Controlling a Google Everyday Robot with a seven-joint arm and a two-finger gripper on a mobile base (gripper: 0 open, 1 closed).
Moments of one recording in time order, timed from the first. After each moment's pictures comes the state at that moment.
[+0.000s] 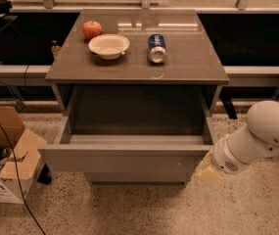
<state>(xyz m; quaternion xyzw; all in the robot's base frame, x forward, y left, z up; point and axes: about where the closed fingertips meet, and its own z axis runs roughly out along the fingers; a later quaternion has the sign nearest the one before) 0.444 -0.198 0.658 -0.52 0.83 0.15 0.15</state>
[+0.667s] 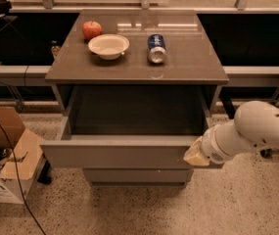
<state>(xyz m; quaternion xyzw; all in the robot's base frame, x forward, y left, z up) 0.498 -0.175 0.664 -0.53 0.81 0.10 0.24</state>
